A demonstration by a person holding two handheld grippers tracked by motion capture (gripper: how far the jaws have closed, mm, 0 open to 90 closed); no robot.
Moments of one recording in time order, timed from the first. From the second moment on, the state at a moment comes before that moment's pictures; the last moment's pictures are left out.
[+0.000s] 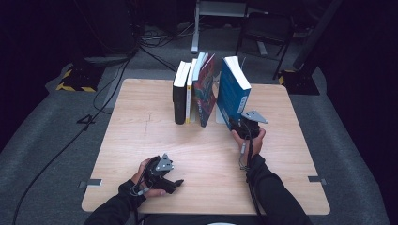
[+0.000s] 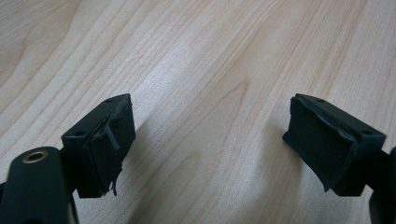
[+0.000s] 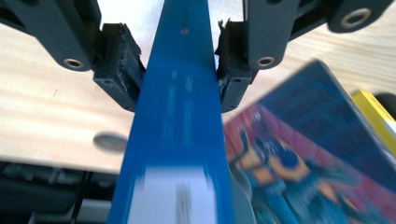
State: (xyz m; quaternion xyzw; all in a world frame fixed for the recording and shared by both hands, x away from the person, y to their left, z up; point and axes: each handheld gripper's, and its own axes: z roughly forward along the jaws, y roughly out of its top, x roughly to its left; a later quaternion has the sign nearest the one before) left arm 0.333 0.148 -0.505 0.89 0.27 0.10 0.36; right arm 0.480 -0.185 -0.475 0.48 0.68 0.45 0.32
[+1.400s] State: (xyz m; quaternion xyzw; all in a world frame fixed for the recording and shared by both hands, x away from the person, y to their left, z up) left arm 0.333 0.149 -0.505 0.89 0.27 0.10 0.36; right arm 0.454 -0.227 -0.437 0.35 0.82 0.38 0.27
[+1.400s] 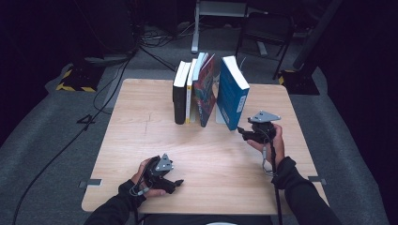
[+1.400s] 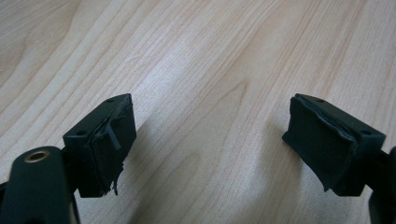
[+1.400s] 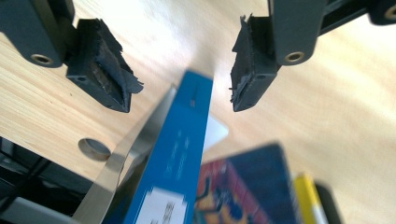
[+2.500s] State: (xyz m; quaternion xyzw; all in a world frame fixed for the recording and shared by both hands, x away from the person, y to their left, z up) left arm 0.333 0.149 -0.505 0.89 0.27 0.10 0.36; right arm 0.354 -0.318 -0.480 0.28 0.89 0.30 0.21
